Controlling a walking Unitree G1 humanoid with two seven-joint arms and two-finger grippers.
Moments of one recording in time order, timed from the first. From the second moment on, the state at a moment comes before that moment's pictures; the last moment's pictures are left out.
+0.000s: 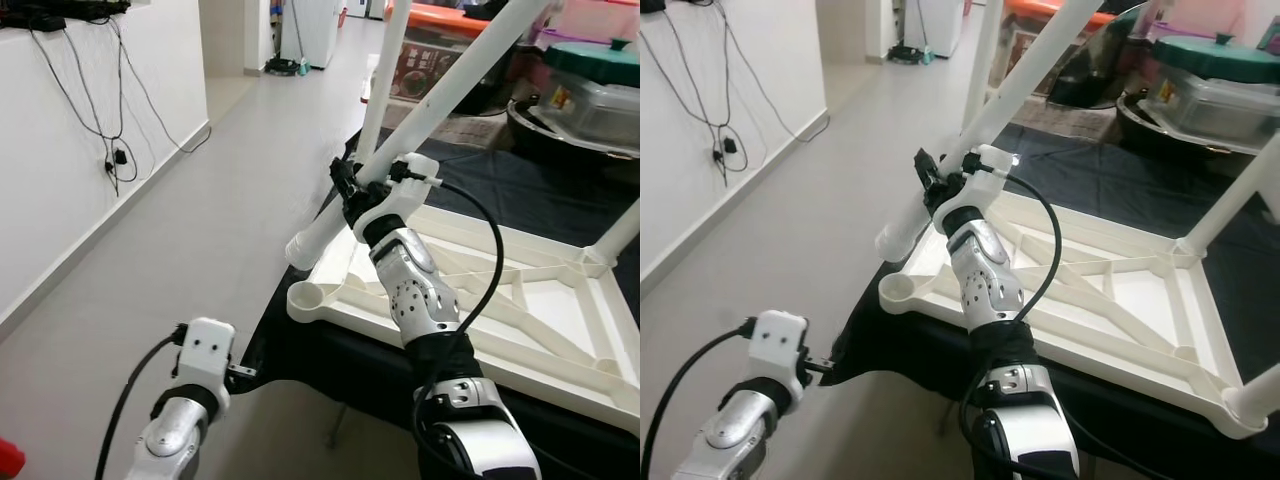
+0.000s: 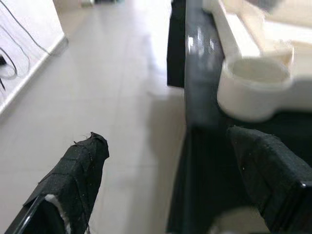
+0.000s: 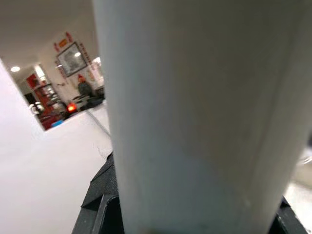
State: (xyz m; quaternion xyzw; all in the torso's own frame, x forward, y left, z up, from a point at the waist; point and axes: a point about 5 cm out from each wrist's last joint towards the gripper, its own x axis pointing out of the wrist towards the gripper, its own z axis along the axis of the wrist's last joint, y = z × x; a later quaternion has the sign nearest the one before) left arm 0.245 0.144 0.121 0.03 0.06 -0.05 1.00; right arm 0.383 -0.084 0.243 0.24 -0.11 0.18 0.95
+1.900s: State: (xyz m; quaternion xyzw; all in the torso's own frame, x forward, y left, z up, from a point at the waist) left arm 0.226 0.123 0.155 0.02 0.03 -0.07 1.00; right arm 0.404 -0.218 0.229 -0.21 -0.07 -0.12 0.97
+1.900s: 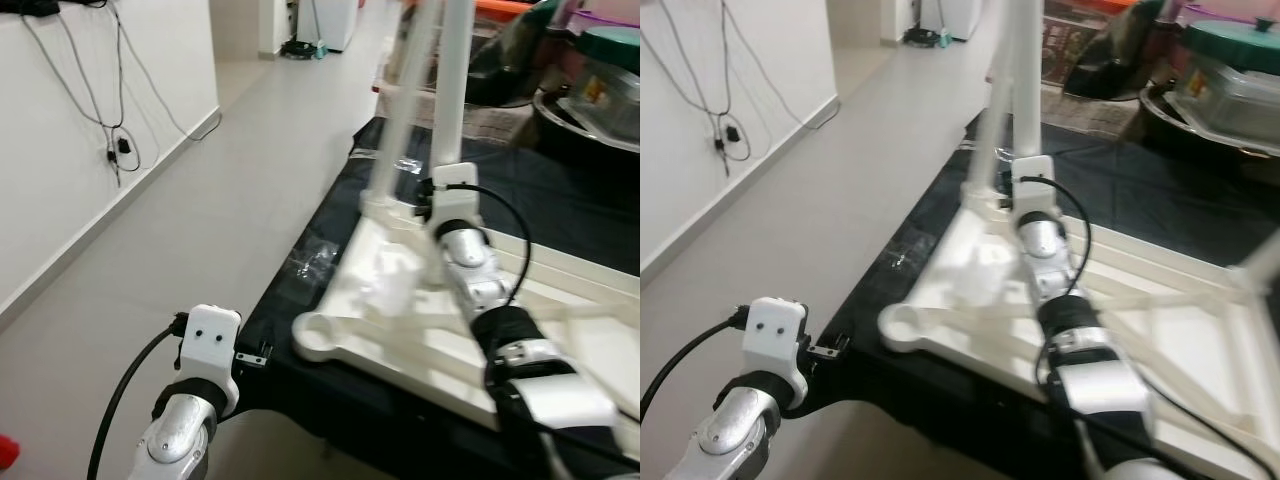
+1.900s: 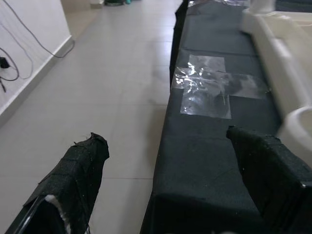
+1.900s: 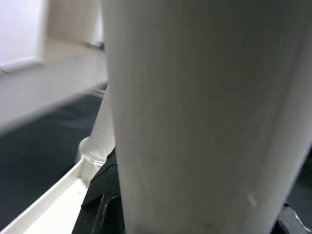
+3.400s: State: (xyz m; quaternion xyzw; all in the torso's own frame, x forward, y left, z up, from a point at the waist) left arm 0.210 0.114 0.144 0.03 0.06 -0.11 0.99; right arm 0.413 -0.196 0.235 -0.25 -0.07 0.01 0.97
